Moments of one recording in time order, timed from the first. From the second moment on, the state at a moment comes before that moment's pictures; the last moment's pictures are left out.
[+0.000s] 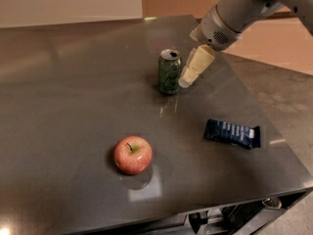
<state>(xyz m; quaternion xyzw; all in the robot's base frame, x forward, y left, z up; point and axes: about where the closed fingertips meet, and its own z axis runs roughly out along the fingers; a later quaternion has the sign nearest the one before) 0.616 -0.090 0.924 -0.60 0.74 0.11 0.27</state>
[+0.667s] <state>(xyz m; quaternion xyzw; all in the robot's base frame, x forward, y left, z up) 0.645 -0.057 0.904 -0.59 0.74 0.13 0.28</state>
